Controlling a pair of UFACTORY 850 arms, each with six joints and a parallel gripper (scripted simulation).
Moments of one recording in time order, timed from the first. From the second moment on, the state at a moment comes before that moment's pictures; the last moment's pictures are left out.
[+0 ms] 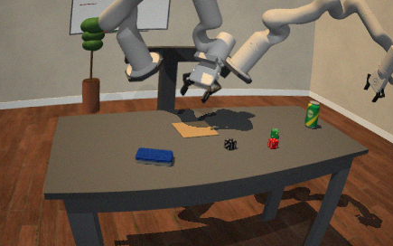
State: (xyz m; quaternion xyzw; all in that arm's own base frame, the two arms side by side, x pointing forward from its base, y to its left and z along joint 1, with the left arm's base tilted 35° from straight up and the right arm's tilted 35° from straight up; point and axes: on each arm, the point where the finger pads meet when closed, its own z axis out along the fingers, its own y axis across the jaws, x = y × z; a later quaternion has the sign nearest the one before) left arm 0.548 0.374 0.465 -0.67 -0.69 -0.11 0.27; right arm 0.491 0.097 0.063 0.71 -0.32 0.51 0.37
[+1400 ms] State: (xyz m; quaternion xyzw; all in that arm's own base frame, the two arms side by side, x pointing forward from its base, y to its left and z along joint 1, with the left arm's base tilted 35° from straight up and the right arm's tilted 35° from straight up) left arm 0.014 0.327 0.651 -0.66 -0.71 -0.16 0.17; right arm 0.617 0.199 0.080 0.87 -0.38 0.24 0.19
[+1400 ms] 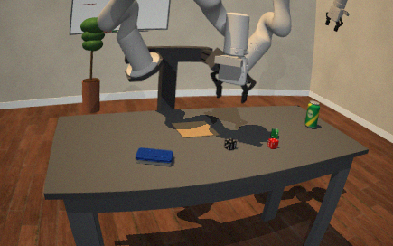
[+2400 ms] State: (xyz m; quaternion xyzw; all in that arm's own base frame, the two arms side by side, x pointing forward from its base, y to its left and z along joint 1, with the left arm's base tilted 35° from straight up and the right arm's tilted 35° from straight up) left arm -0.017 0.284 0.652 -0.66 -0.70 -0.18 0.19; right arm 0.628 0.182 0.051 0.87 -0.38 0.24 0.18
